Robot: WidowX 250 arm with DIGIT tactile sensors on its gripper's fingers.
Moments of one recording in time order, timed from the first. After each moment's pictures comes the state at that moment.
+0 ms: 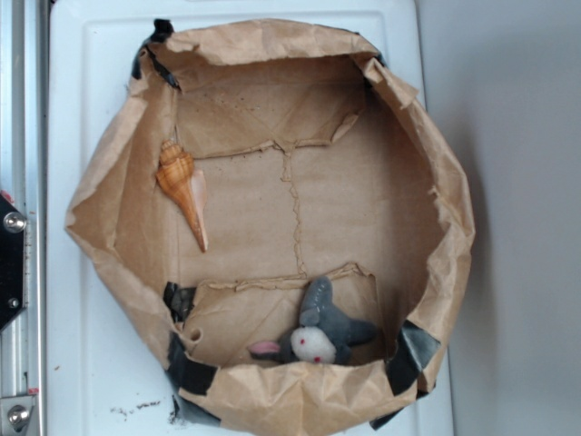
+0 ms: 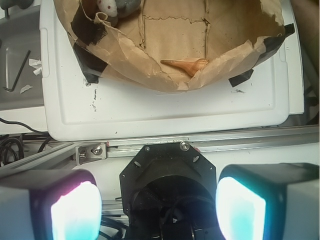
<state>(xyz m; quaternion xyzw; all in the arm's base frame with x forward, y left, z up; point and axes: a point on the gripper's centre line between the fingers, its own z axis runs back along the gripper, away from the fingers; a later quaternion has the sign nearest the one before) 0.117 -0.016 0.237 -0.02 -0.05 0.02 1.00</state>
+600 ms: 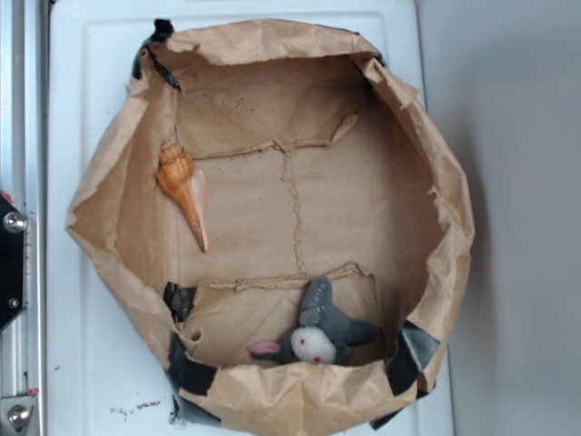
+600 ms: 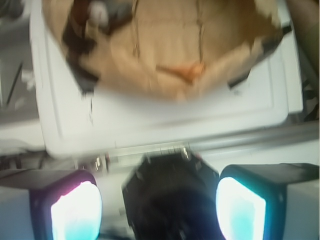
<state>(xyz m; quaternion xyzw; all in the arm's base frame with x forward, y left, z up) 0.152 -0.026 0.230 0.01 -0.06 0.05 1.00</state>
